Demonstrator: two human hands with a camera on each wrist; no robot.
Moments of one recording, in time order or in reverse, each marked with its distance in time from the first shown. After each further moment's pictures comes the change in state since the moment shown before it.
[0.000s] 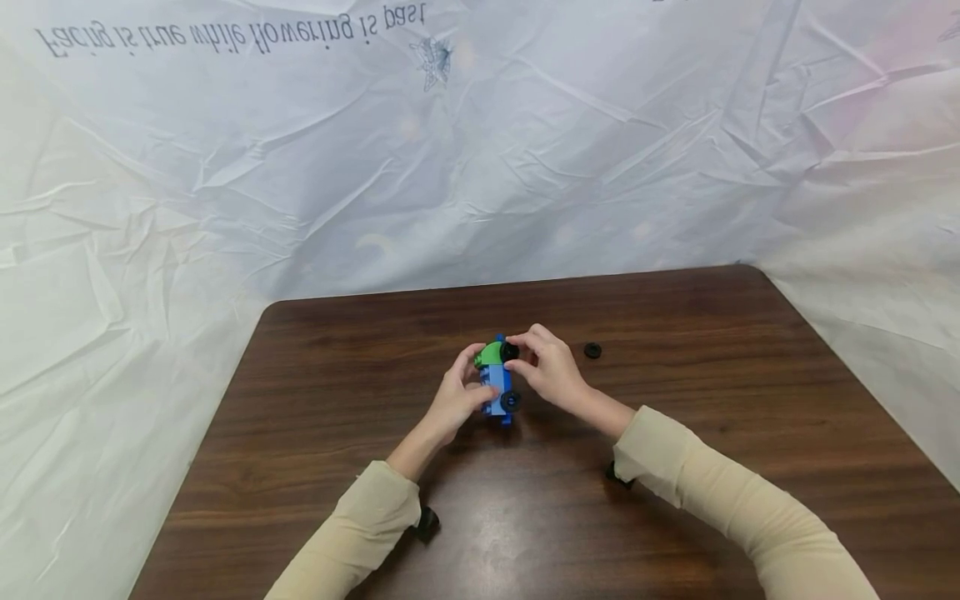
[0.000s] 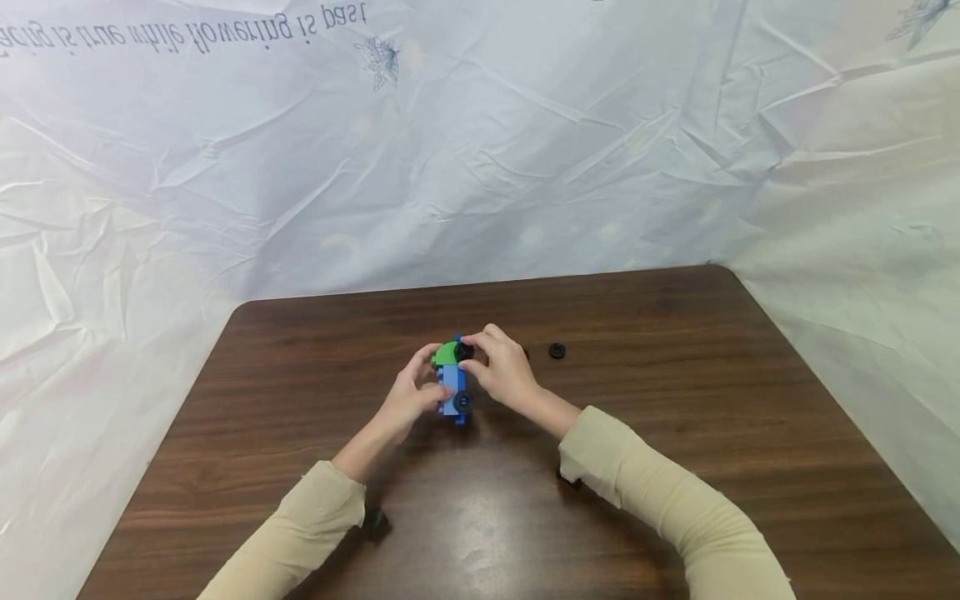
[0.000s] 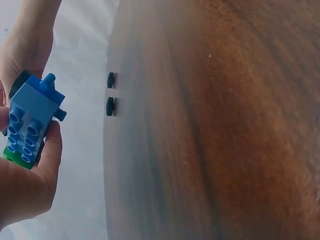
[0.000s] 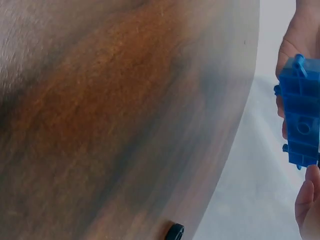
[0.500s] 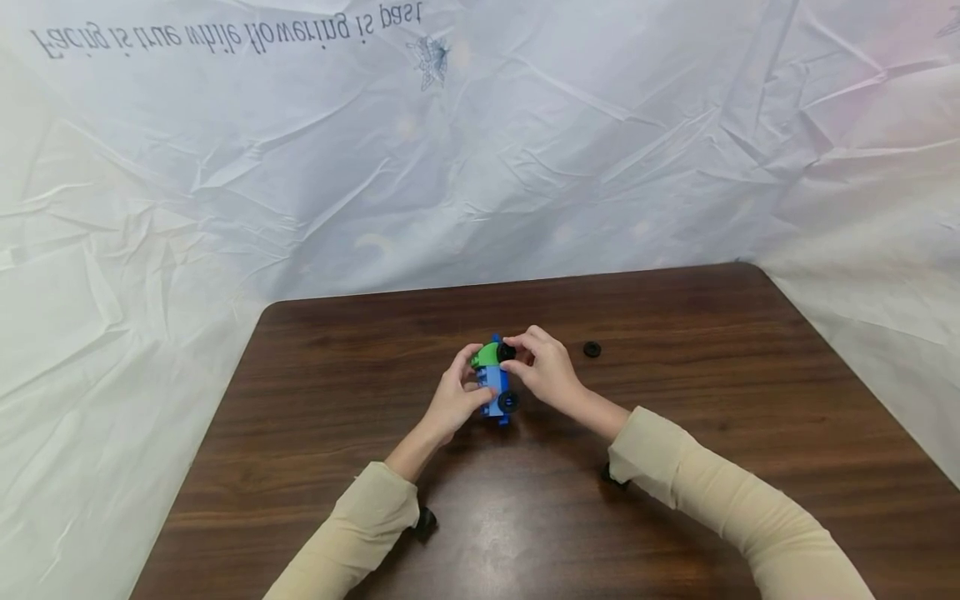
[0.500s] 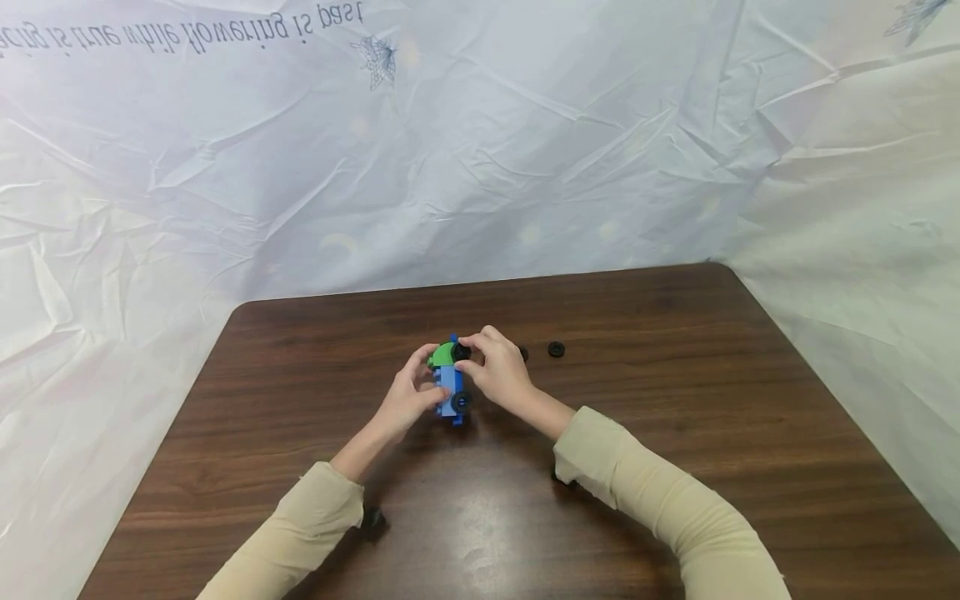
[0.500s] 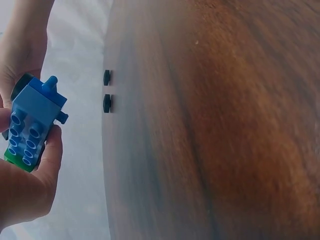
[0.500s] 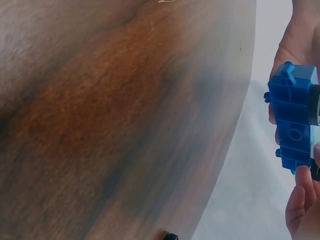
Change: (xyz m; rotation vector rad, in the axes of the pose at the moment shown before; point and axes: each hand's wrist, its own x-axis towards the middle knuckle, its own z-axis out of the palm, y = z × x) left_hand -0.001 0.000 -0.001 0.067 0.007 0.035; right_hand 0.000 -0.004 0.004 -0.005 0.014 0.056
